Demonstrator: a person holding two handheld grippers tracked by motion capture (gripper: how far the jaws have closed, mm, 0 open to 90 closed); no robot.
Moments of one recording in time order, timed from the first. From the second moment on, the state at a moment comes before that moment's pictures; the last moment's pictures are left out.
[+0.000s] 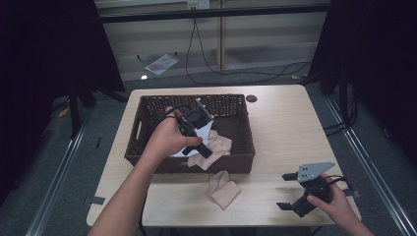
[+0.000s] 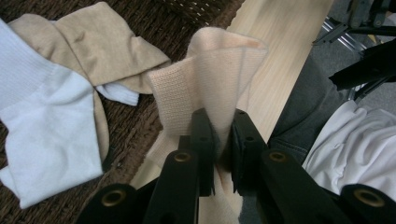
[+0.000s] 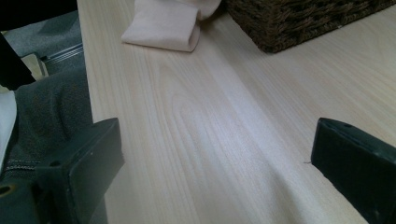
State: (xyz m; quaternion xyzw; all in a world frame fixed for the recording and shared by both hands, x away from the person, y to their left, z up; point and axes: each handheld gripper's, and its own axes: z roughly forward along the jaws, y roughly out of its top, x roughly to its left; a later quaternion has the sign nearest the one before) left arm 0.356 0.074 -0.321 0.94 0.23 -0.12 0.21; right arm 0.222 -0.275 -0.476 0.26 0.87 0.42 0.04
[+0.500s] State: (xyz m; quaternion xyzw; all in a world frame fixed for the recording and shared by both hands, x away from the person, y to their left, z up) left arm 0.340 0.063 -0.341 0.95 0.20 -0.12 0.21; right arm 0.221 -0.275 -0.476 0.26 0.87 0.42 0.04
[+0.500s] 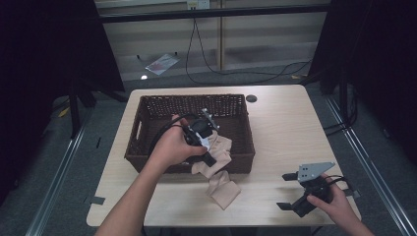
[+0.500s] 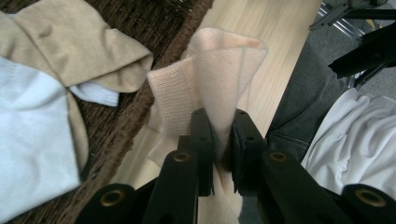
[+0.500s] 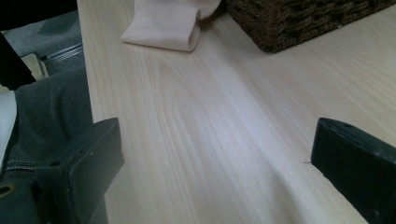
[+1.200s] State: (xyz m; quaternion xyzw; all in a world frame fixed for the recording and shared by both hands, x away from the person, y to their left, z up) left arm 0.318 0.066 -0.382 0.95 0.19 -0.10 0.21; right arm 0.221 -0.275 -0.476 0.26 0.87 0.42 0.04
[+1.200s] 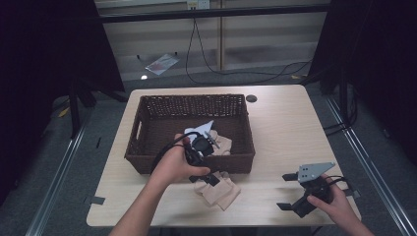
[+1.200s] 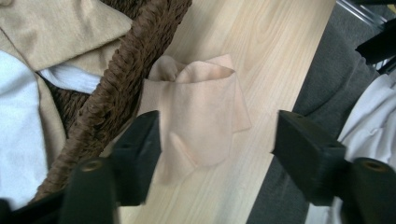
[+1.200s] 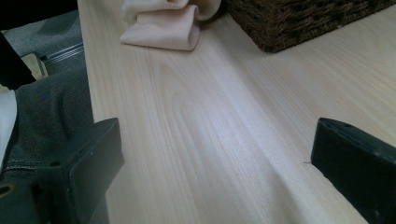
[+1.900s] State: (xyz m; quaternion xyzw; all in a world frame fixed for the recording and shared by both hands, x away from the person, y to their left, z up) left arm 0.301 0.084 -0.417 0.95 0.18 -0.08 0.25; right arm 0.221 -0.274 -0.477 0.26 0.87 0.41 0.04
